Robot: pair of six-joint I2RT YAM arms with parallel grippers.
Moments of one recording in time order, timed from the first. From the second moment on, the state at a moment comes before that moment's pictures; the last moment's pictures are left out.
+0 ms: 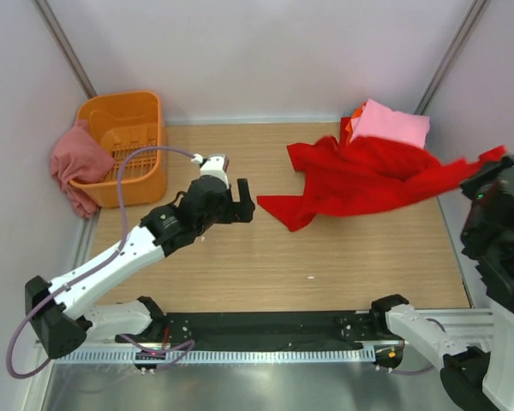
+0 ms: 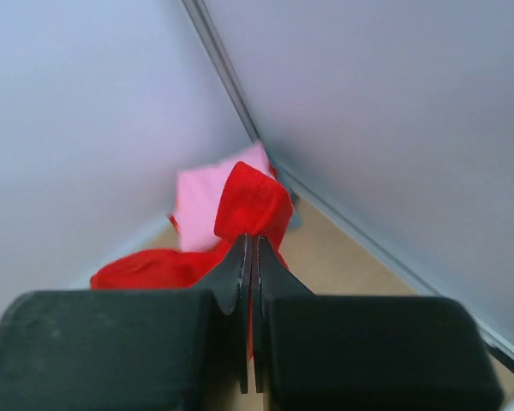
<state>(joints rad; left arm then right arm) -0.83 1.13 1.06 -0.49 -0.32 -0.60 0.27 0.93 1.89 -1.02 0.88 0.40</state>
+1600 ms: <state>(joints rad) -0.82 2.58 2.31 -0.43 -0.13 -0.48 0.28 0.85 1.12 -1.02 0.56 0.52</state>
